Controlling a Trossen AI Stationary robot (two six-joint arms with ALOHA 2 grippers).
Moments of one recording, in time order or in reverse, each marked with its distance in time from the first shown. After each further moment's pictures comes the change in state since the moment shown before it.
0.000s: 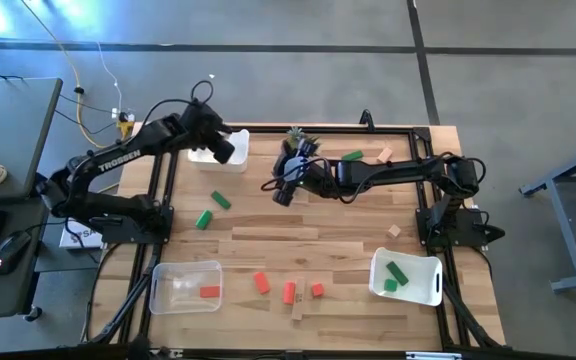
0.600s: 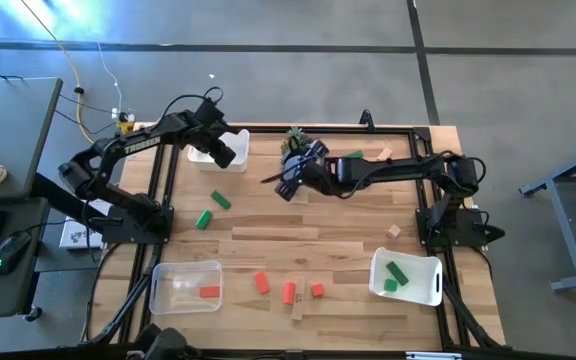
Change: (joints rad) left arm 0.113 0.222 0.000 -0.047 0.155 0.090; right arm -0.032 0.000 0.000 -0.160 0.041 0.292
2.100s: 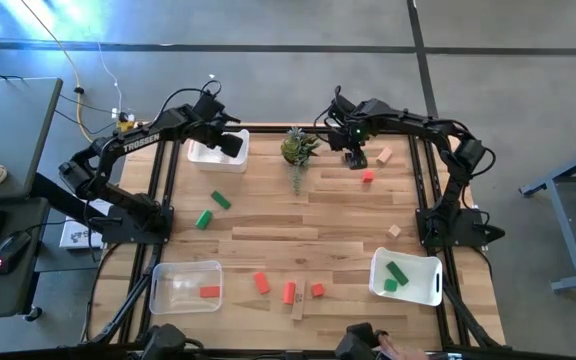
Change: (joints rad) left arm 0.000 0.001 0.067 0.031 0.136 -0.274; right arm -0.611 0.000 -0.119 -0.484 -0.602 -1.130
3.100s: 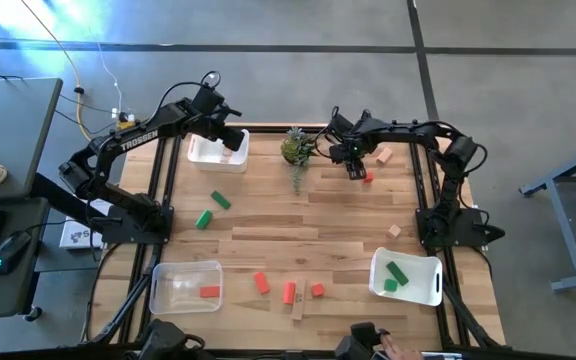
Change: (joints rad) left arm 0.000 0.000 0.070 0.008 -0.018 0.045; right arm -0.002 0.070 -0.232 0.295 0.139 0.023
